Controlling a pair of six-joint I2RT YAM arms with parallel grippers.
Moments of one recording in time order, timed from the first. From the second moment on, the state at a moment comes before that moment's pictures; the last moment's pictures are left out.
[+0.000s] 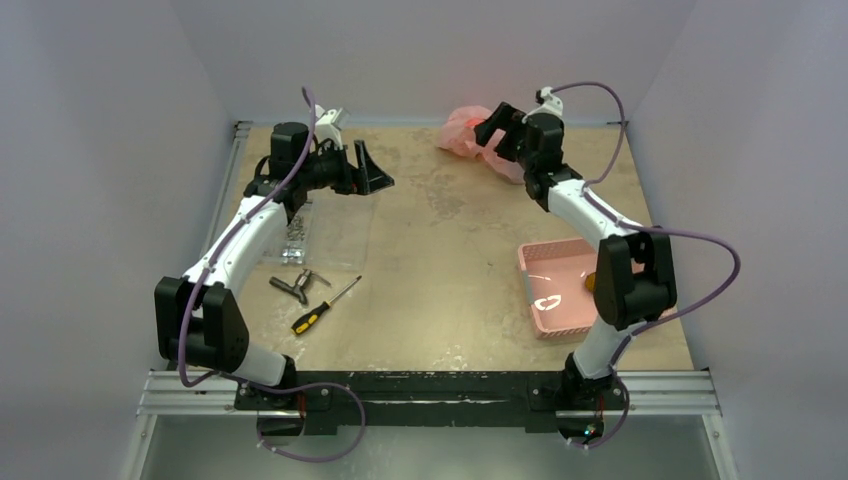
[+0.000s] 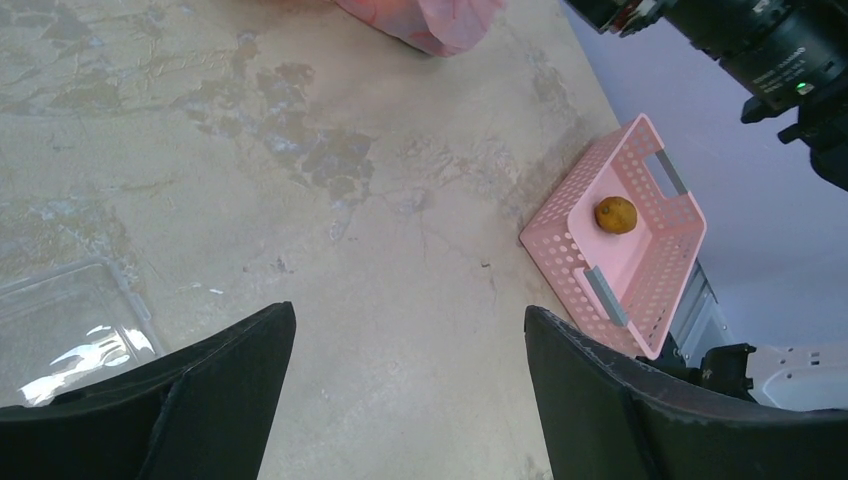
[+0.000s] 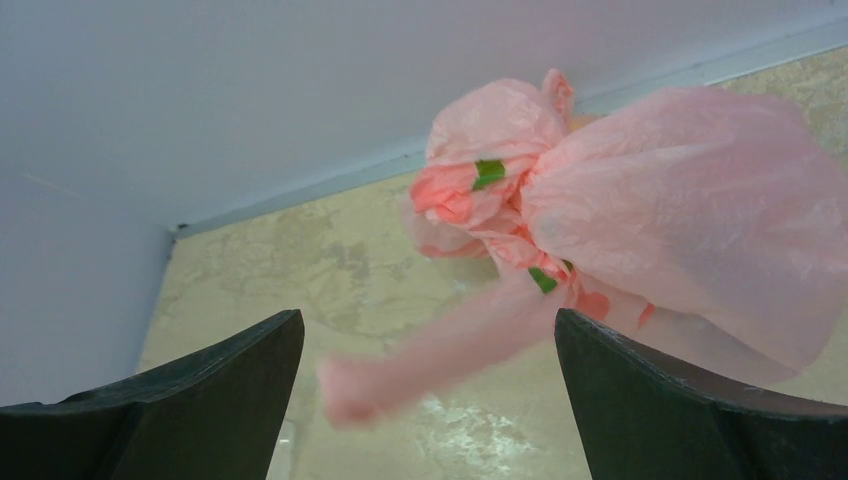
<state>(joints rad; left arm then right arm) -0.19 1.48 1.22 -0.20 0.66 -0.35 0.26 1.77 1.30 0.21 0.02 0.57</state>
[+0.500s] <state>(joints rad) -0.25 1.49 1.23 -0.25 0.63 -0.31 0.22 1.84 1.41 0.09 0.07 0.83</state>
